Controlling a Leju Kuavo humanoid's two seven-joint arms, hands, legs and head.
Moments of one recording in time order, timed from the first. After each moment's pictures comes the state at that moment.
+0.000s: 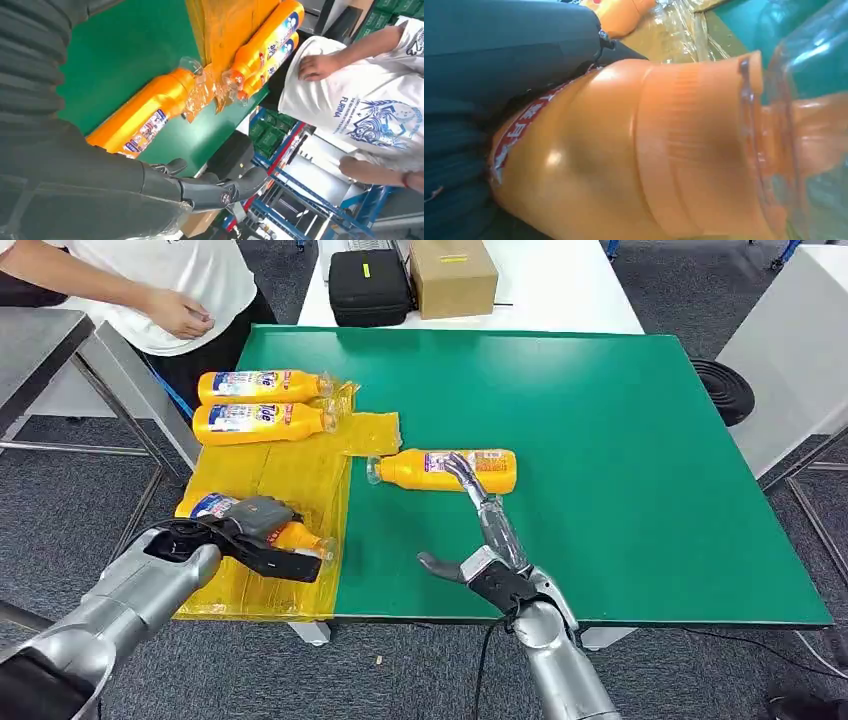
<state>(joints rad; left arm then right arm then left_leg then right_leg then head) -0.76 0.21 -0.83 -0.66 -0.94 -0.23 -0.29 -0.23 0.18 0.19 -1.25 0.55 0.05 -0.68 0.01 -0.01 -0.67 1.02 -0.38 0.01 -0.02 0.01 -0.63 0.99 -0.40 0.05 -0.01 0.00</state>
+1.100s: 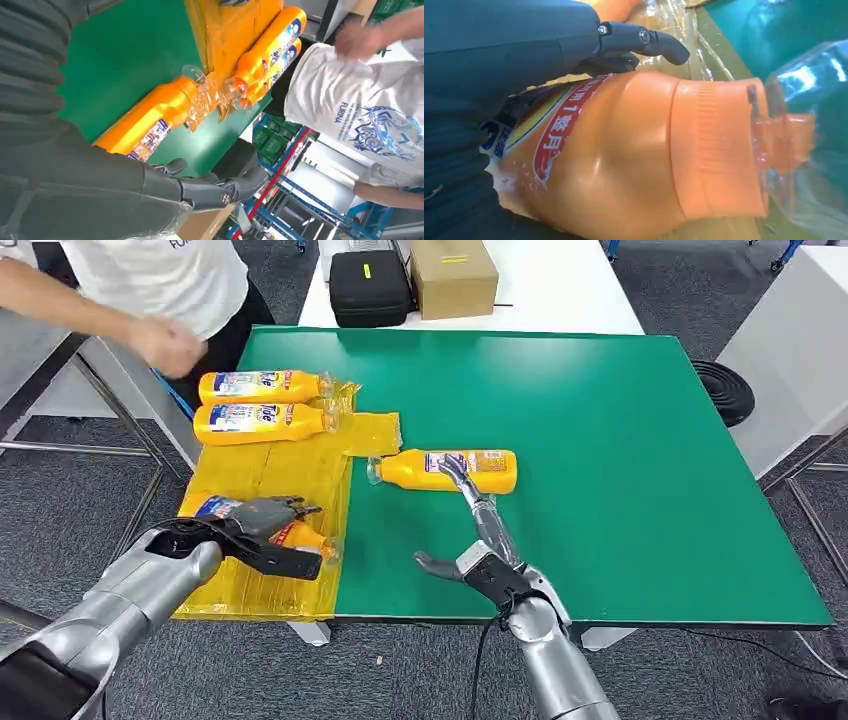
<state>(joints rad) -0.78 0.20 -0.86 -0.61 -0.85 -0.27 -0.32 -0.26 0.19 0.19 -1.18 0.54 0.05 -0.70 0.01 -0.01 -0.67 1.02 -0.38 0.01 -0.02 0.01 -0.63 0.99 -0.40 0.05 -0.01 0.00</state>
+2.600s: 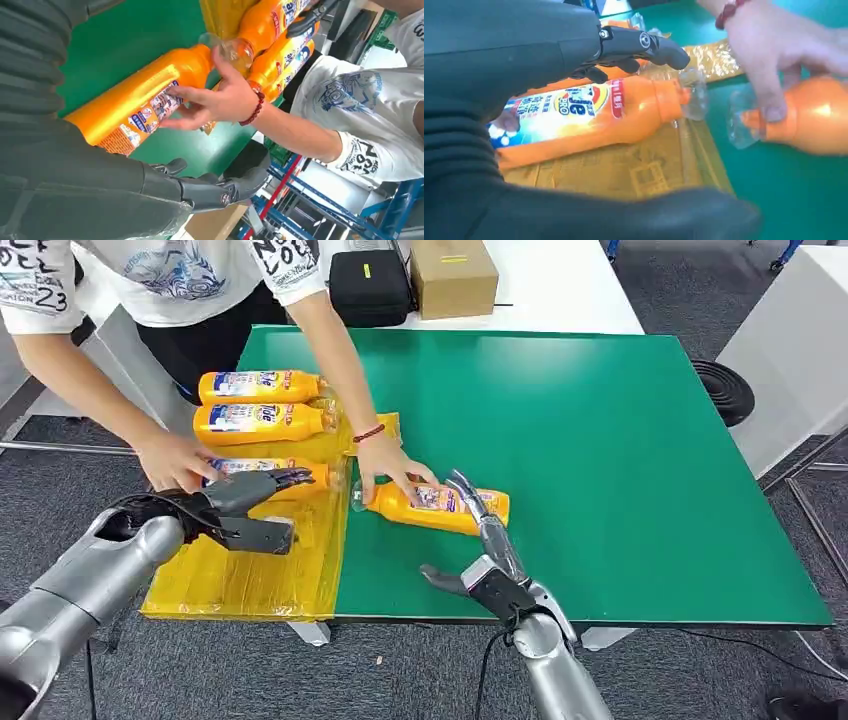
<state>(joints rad) -0.77 0.38 -0.81 -0.98 -0.61 -0.38 -0.33 -0.20 0.18 0.17 -1.21 0.54 0.05 -0.69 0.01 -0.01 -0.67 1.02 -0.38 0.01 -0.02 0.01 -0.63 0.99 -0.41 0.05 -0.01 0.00</state>
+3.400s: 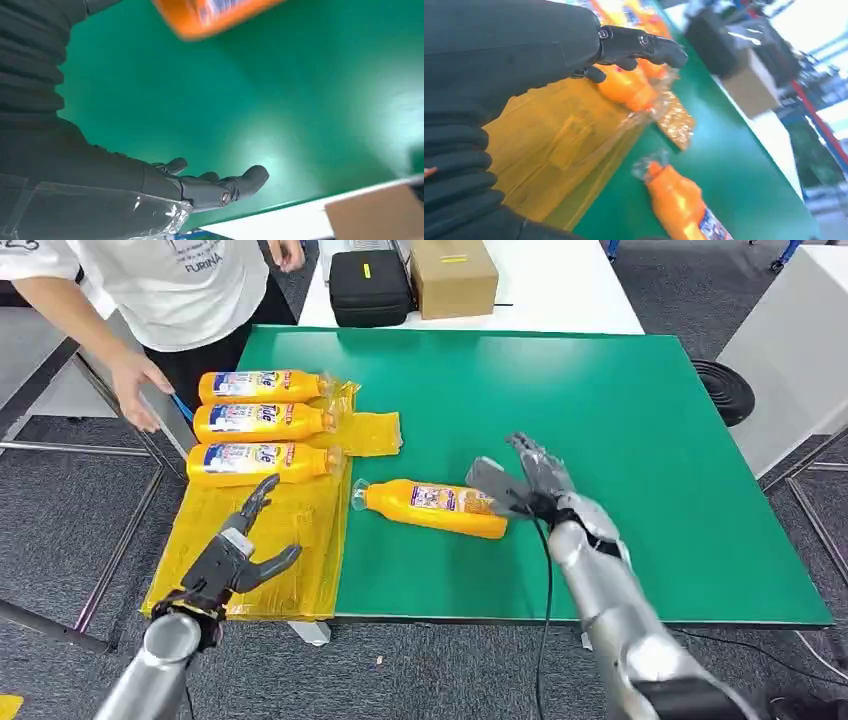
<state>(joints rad) -0.16 0.05 -0.18 -1.30 -0.32 -0.12 -0.33 -0.69 0.04 0.13 -0.75 1.01 0.08 -0.12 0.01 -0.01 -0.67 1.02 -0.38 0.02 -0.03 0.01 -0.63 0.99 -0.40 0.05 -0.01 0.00</state>
